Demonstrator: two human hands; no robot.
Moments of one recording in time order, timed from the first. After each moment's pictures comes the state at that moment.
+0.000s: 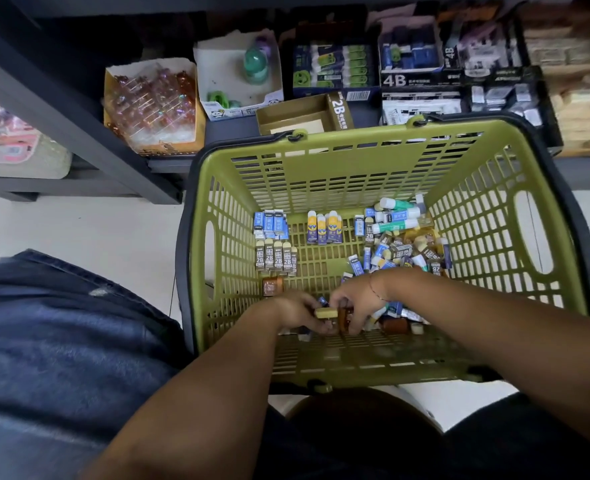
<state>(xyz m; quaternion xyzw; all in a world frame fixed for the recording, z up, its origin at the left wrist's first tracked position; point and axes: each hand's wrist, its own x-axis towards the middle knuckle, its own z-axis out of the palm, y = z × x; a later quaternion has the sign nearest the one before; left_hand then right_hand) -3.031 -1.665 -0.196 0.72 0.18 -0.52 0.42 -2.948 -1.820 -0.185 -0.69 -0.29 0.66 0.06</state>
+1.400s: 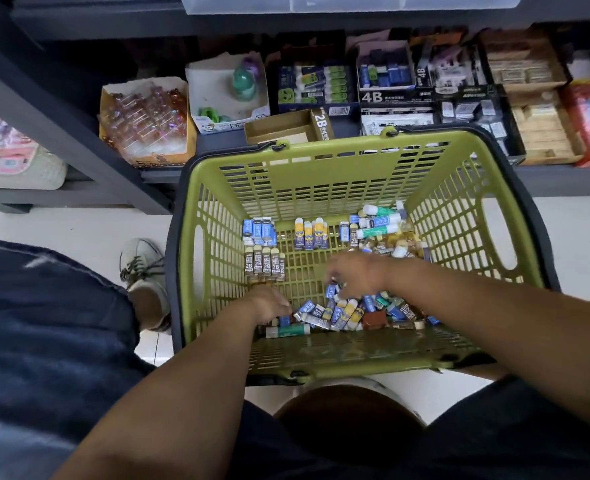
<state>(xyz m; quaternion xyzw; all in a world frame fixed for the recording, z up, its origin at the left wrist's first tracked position) -3.031 -1.648 -0.193 0.78 0.26 -0.44 0.36 -2.934 -1.836 -0.156 -0.82 -0.35 0.46 0.06</state>
